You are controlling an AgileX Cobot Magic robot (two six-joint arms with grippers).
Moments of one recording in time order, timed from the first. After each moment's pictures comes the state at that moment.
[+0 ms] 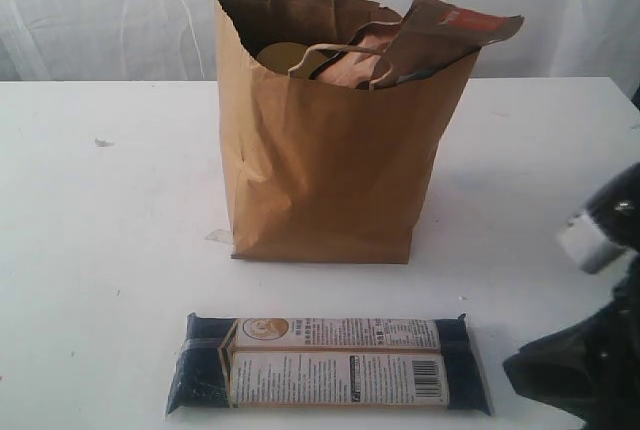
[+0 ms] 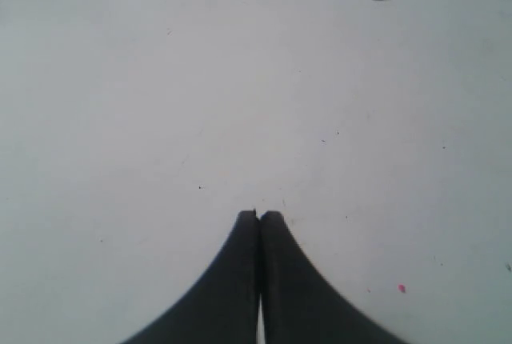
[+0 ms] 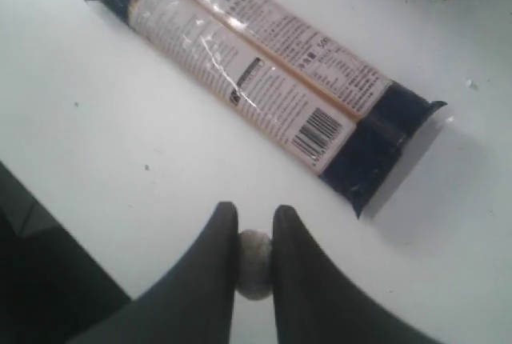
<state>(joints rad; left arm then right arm) 0.17 0.00 0.03 0.08 0.43 -0.03 0.46 0.77 -0.57 0.41 0.87 -0.35</state>
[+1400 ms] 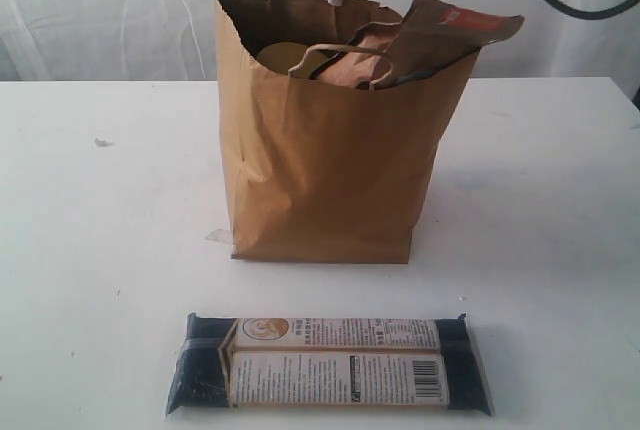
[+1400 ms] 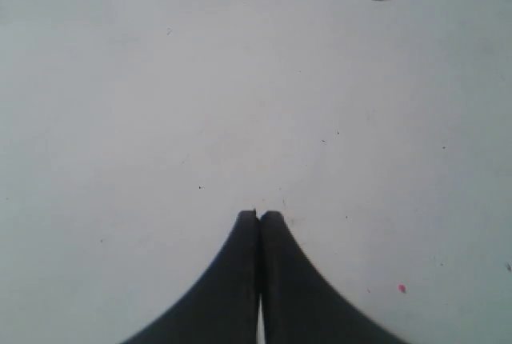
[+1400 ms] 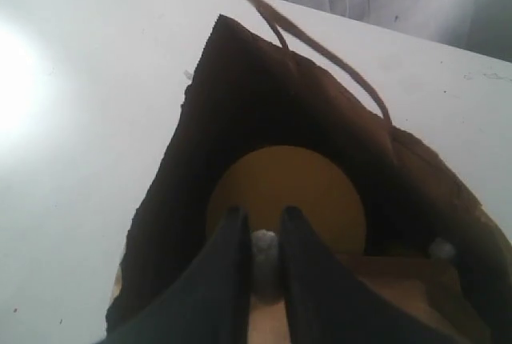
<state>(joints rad) 0.17 0.00 0.03 0.08 0.43 -0.03 0.46 1.65 -1.65 0.41 0.77 -0.26</state>
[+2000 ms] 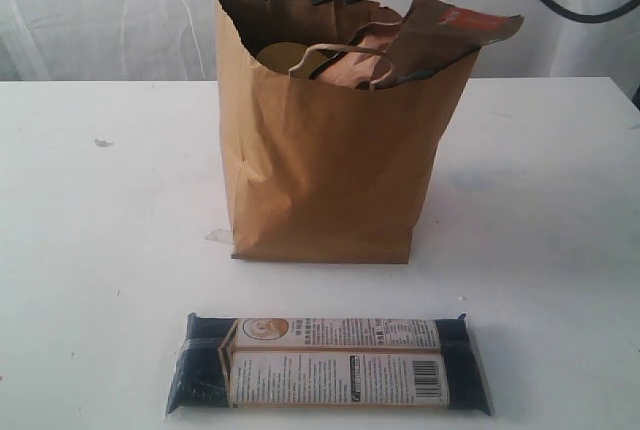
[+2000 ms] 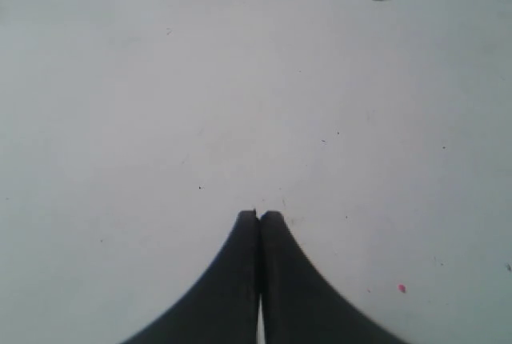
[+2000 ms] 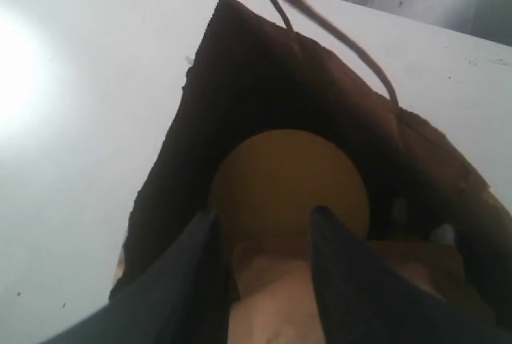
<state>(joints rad) 0.17 0.00 0.03 0.08 0.43 -0.03 0.46 1.65 -1.65 0.41 0.80 -0.26</state>
